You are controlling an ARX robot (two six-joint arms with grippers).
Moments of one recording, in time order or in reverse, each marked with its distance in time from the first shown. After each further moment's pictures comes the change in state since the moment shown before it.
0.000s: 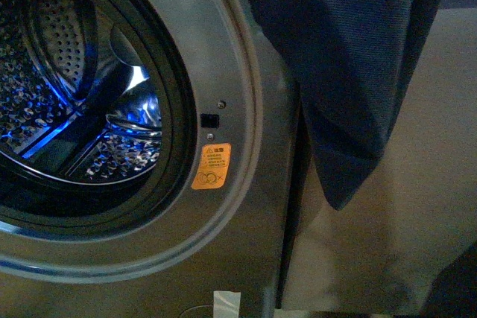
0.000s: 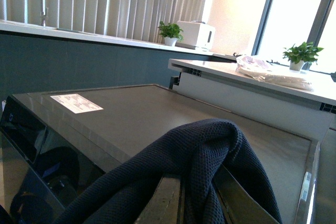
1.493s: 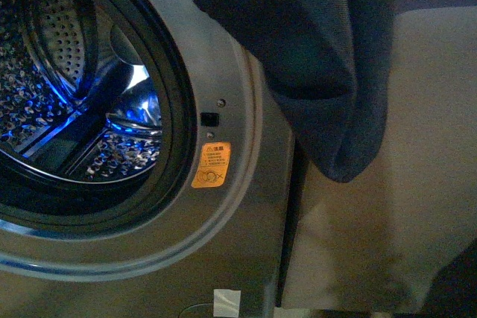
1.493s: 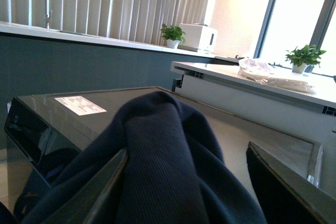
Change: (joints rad) left arm -0.130 0.143 0.192 -0.230 -1.006 0.232; right arm 0.000 0.000 0.002 0.000 -0.001 0.000
